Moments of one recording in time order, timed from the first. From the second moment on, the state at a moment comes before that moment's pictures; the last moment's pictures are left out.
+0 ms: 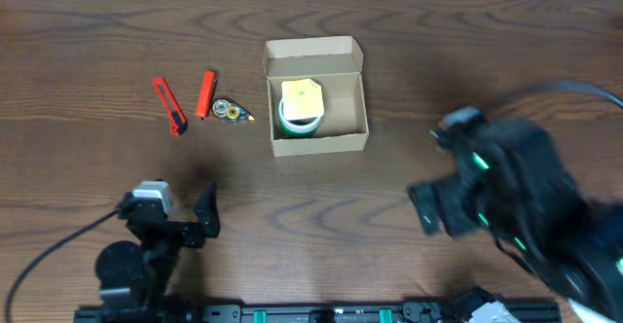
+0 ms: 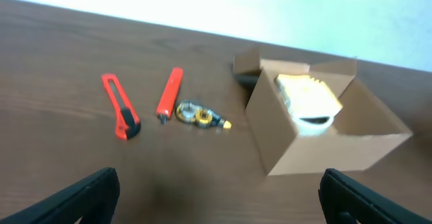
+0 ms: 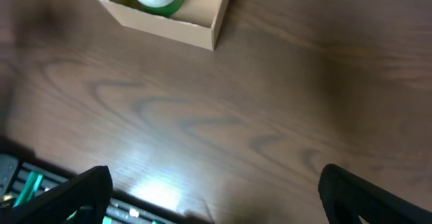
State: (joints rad) left arm 0.06 0.11 0.33 -0.50 0.25 -0.18; right arm 0.55 1.06 1.59 -1.53 0.10 0.18
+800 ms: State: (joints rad) left arm 0.06 1.07 0.95 -0.62 0.32 -0.04; right arm 0.55 0.93 1.59 -1.57 0.10 0.18
